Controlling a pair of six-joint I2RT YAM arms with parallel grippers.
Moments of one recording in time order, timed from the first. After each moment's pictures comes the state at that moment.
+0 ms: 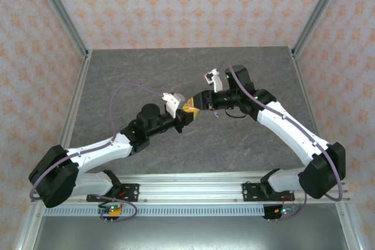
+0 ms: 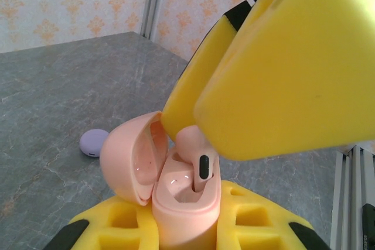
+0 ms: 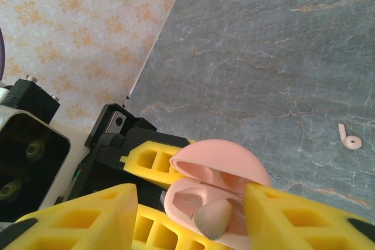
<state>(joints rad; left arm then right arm) -0.72 1.23 0.59 0.48 0.21 -0.24 0.55 1.32 1.17 -0.51 -0.66 0.47</state>
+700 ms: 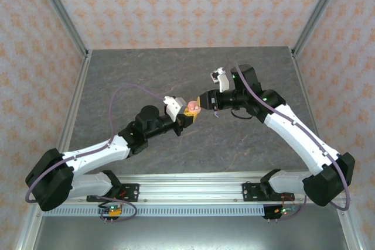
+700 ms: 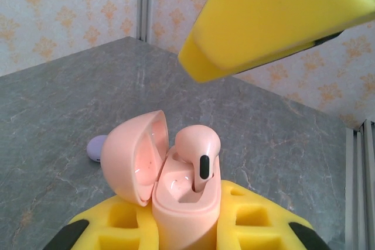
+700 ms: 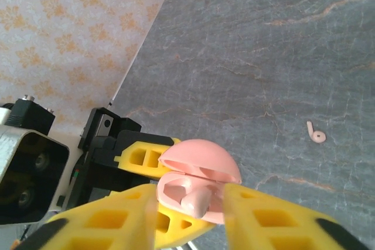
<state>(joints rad) -0.74 1.19 0.58 0.43 0.21 -0.10 0.55 1.25 1.21 -0.63 -0.56 0.43</state>
